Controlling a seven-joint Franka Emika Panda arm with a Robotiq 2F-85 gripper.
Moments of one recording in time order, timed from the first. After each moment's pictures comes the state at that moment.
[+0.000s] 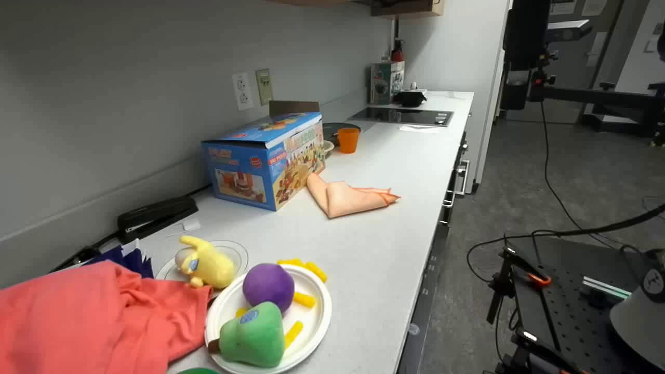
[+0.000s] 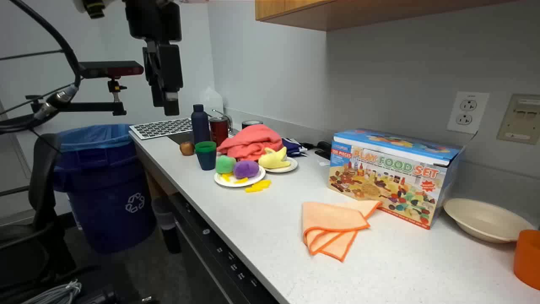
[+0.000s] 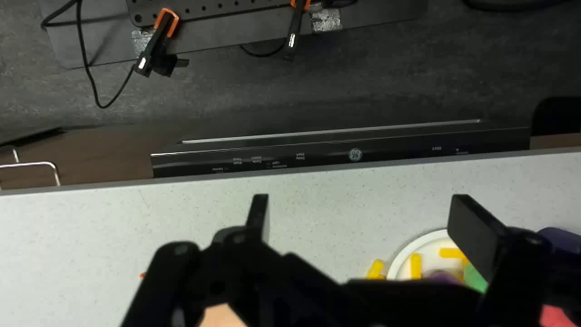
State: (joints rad) arm 0.04 -0.73 0.13 -2.42 0.11 1.67 0.26
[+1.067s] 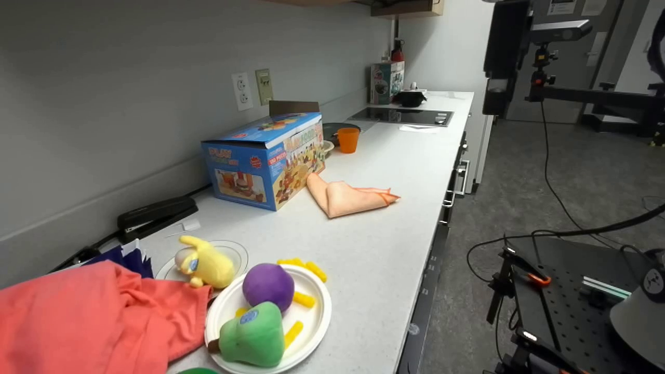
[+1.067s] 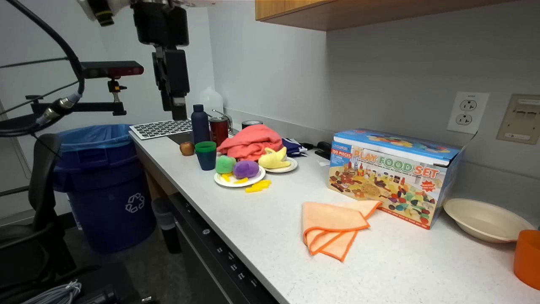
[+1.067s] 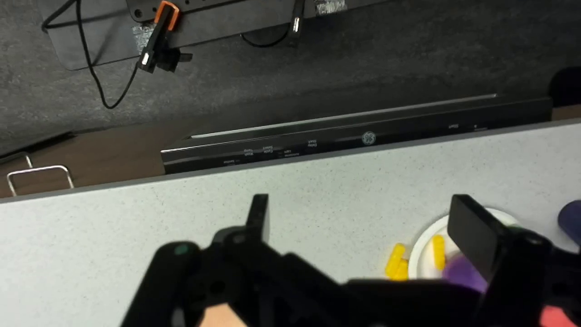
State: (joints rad) arm 0.01 -0.72 0.13 -2.44 0.10 1.72 0.30
